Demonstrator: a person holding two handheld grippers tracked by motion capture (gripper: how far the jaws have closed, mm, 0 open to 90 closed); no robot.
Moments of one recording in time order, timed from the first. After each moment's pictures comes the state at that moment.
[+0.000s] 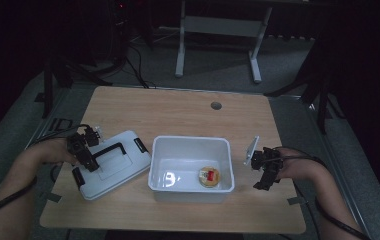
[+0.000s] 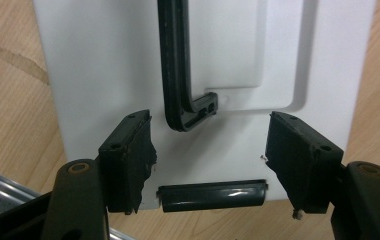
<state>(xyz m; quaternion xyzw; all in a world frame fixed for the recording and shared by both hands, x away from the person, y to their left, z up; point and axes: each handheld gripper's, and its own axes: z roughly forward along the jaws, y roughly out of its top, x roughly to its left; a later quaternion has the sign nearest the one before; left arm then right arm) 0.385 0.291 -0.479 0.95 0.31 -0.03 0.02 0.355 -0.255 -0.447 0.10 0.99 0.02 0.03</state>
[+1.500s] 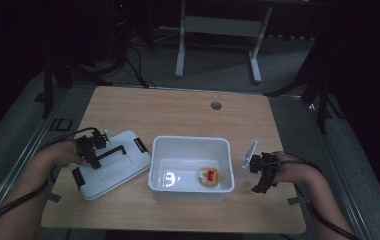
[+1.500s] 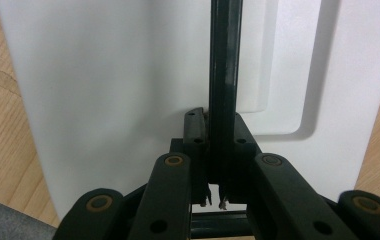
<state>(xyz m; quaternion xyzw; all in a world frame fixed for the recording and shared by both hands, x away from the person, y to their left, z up) 0.388 0.274 -0.492 0.95 0.32 -0.04 0.01 0.358 -0.259 -0.472 0.11 0.99 0.03 0.01</state>
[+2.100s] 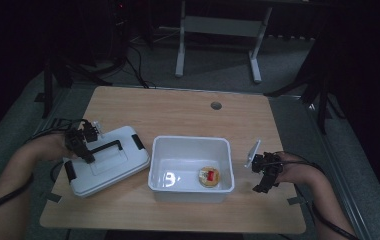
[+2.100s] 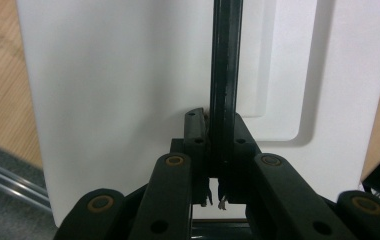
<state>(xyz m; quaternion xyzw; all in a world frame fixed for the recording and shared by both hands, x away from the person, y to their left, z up) 0.375 0.290 -0.439 0.95 0.30 -0.02 0.03 0.356 -0.265 -0.469 0.12 0.99 0.04 0.02</state>
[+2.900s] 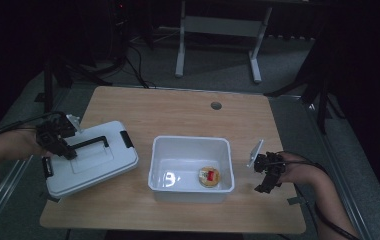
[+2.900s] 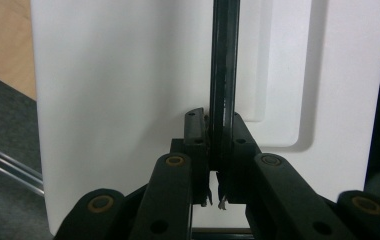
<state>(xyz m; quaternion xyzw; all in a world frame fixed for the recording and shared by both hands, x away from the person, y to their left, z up) 0.340 0.312 -0.372 0.96 0.28 0.02 0.06 0.354 -0.269 -0.464 0.13 0.99 0.04 0.02</state>
